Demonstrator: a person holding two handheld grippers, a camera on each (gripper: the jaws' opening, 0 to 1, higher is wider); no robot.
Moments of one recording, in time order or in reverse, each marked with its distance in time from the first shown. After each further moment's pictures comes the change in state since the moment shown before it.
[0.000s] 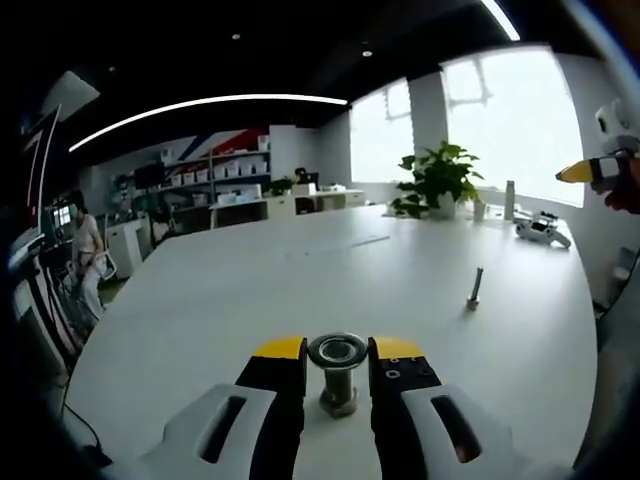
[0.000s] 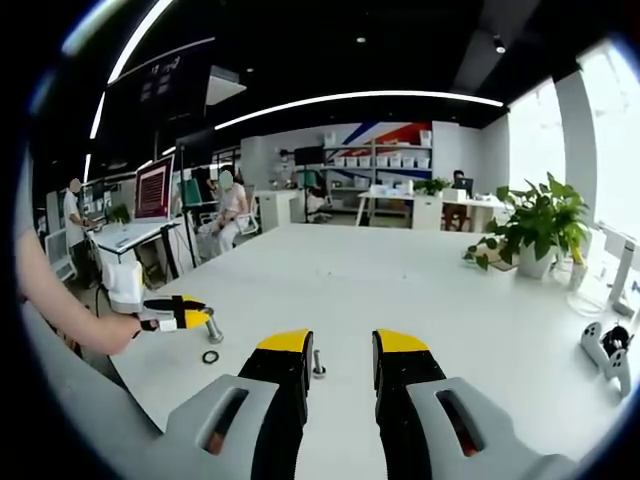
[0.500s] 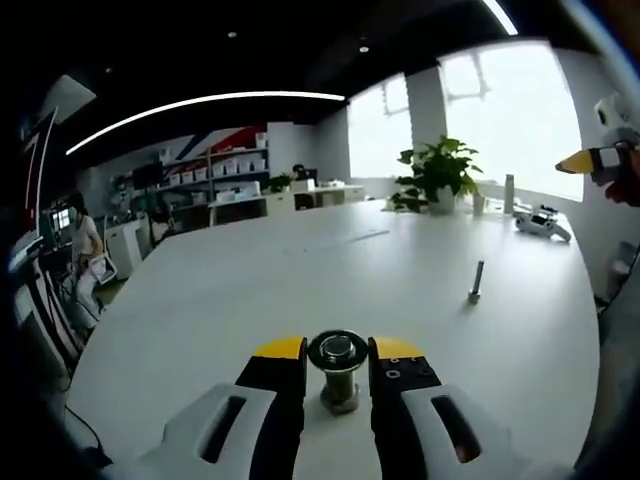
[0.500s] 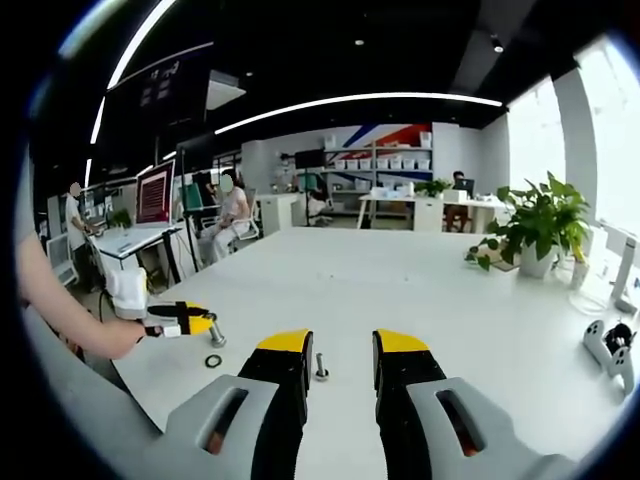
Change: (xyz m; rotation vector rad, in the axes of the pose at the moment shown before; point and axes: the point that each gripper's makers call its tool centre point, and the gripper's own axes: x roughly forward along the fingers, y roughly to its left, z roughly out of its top) left arm 0.002 0.000 -0.004 0.015 0.021 -0.001; right arm -0.001 0.002 0.003 0.014 -0.011 0.008
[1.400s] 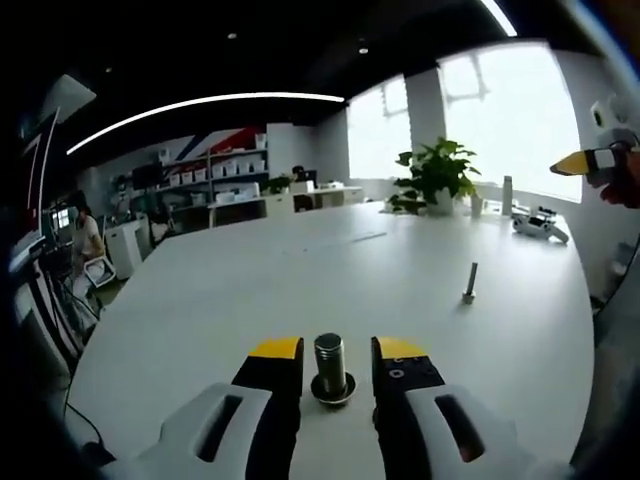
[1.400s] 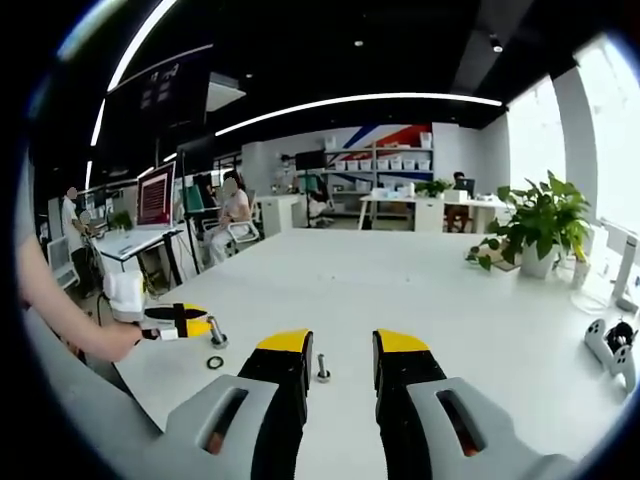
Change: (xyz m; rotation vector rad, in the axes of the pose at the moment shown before) left arm -0.004 -0.004 0.001 -0.010 -0.009 -0.008; right arm 0.000 0.001 0.002 0.005 -0.007 0.002
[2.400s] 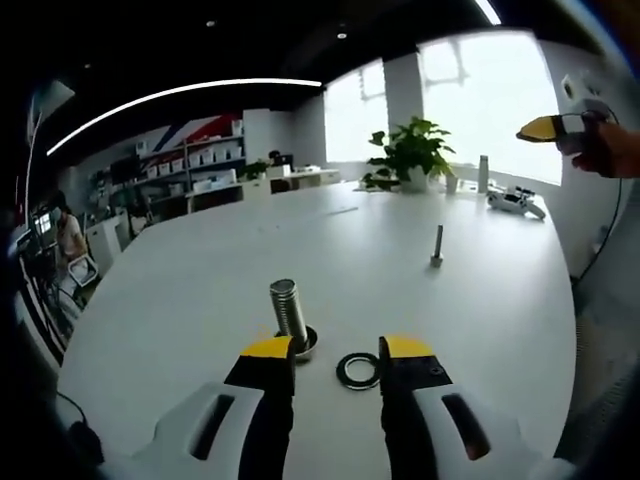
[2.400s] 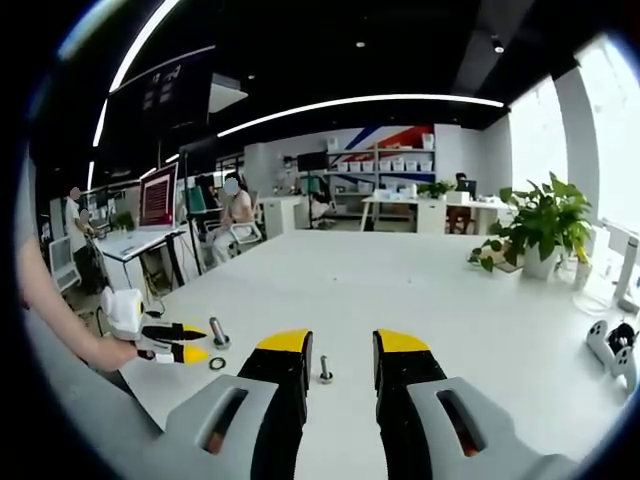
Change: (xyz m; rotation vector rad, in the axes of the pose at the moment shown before) left arm -0.017 -0.026 -0.039 0.038 0.084 -0.097; right arm 0.000 0.001 0.001 0.000 -0.004 0.010
